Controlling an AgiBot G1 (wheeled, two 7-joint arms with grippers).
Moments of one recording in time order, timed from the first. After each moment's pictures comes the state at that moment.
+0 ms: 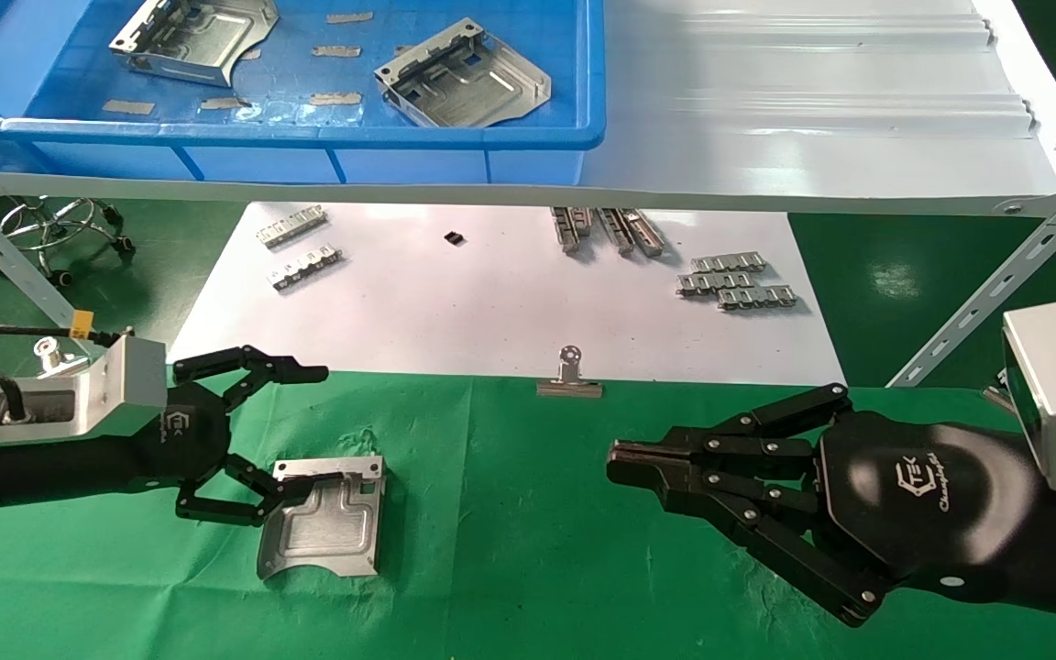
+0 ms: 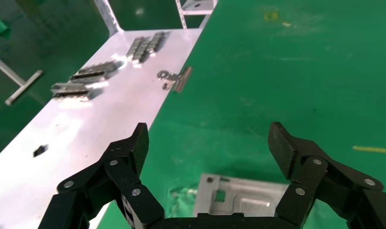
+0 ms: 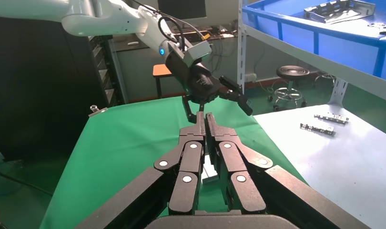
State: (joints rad) left arm -1.59 0.85 0.83 -0.24 0.94 1.60 0.63; right arm 1.10 -0.55 -0.42 1.24 -0.62 -1.43 0.10
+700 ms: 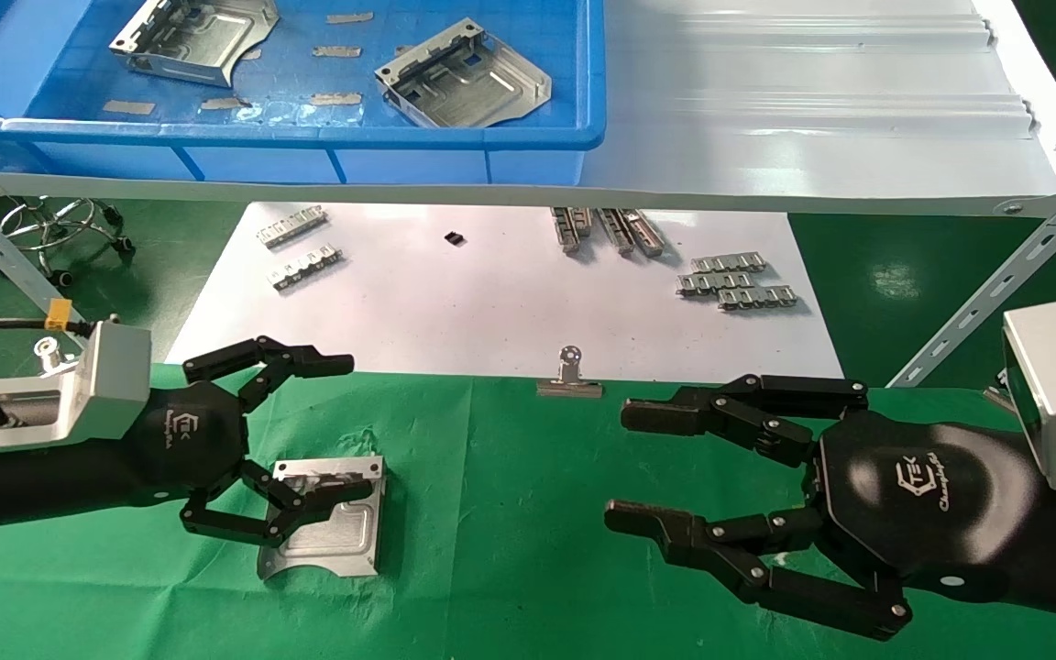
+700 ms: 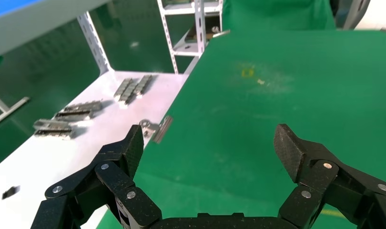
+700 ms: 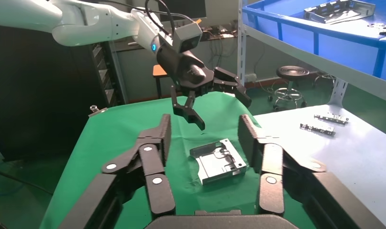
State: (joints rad) left arm -1.40 0.76 0.62 -0.63 0.86 1.56 0.32; right arm 1.10 -0.55 -0.42 1.24 -0.62 -1.43 0.10
